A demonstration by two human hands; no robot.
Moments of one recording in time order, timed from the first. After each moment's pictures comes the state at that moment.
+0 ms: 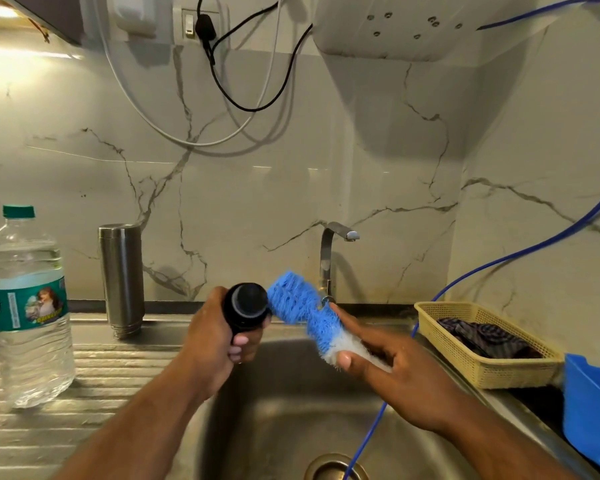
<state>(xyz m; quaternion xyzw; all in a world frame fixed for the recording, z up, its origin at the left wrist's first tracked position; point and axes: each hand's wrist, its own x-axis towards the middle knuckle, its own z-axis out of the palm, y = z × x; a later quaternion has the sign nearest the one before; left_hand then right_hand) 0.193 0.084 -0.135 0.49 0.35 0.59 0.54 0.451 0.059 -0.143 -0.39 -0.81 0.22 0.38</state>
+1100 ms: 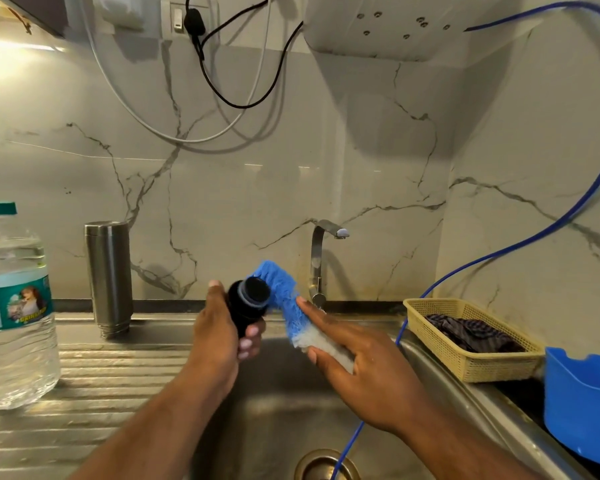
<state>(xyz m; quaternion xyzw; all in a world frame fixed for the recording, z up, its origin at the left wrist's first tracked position) 0.223 0.079 -0.141 0.43 0.37 0.68 0.47 0.427 0.058 -0.150 -0.42 -0.83 0.03 0.35</state>
